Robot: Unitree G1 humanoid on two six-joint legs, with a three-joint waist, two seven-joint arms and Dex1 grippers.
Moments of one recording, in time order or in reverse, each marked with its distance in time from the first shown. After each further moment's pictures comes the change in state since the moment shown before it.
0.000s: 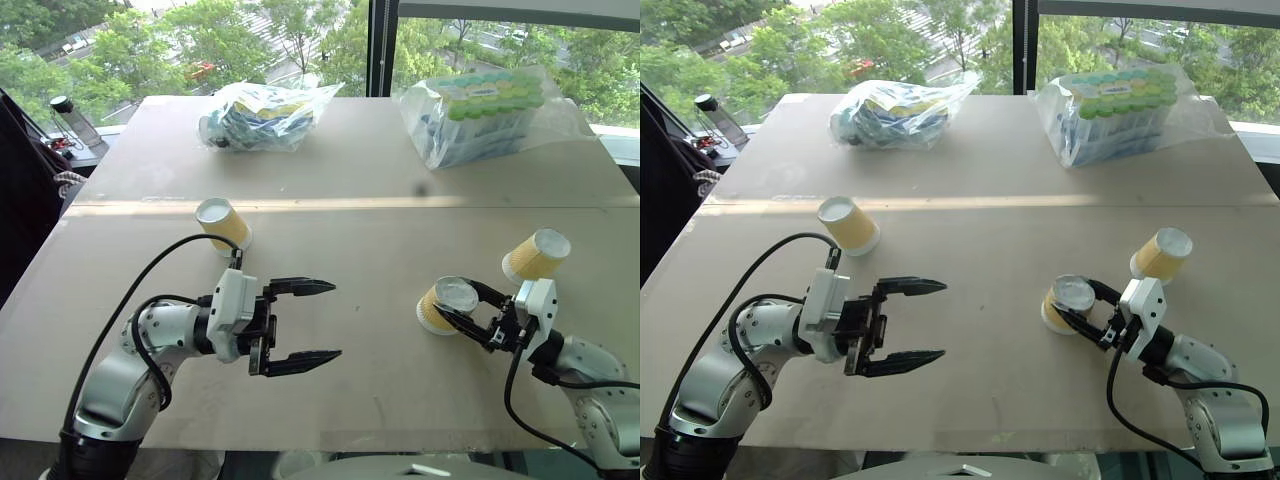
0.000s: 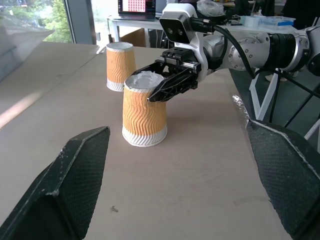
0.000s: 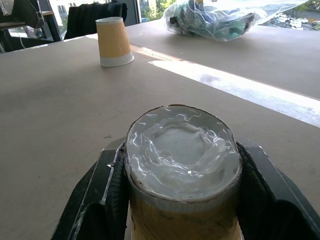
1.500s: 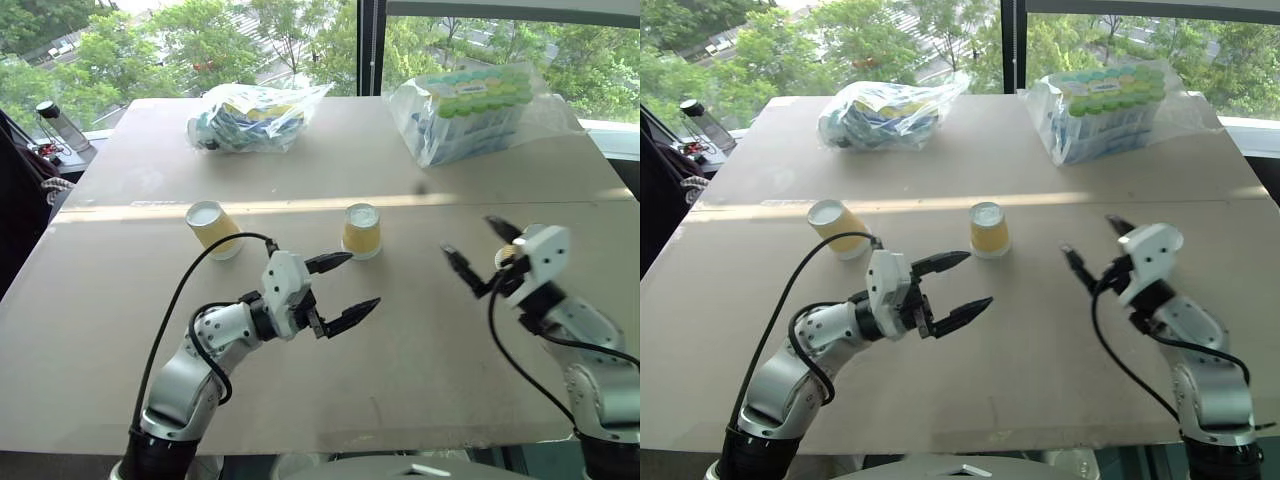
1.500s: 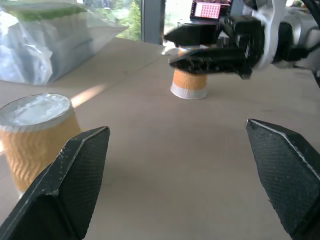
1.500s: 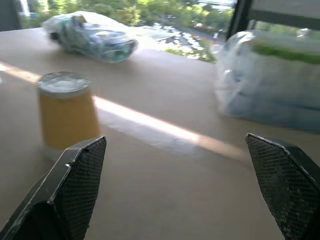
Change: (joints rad) left arm -0.088 -0.205 -0.169 -0.019 0.200 0.112 0.384; right arm -0.158 0.112 -0.166 -0.158 -0.205 0.213 -0.428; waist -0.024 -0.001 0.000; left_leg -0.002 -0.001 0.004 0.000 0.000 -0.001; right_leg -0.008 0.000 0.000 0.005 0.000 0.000
